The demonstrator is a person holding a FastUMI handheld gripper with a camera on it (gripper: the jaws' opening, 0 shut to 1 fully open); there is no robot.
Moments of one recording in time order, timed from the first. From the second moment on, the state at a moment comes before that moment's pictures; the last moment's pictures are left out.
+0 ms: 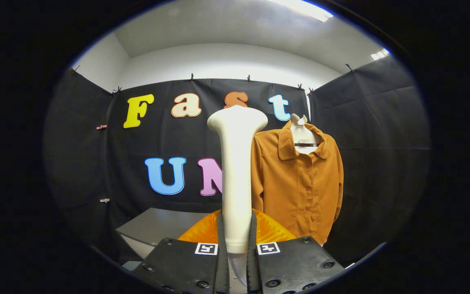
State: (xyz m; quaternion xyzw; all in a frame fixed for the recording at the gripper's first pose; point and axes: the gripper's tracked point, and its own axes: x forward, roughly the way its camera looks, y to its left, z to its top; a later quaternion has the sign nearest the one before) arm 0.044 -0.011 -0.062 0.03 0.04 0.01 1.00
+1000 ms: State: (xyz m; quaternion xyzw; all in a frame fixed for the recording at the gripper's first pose) arm 0.042 0.007 -0.061 0.03 0.04 0.02 1.00
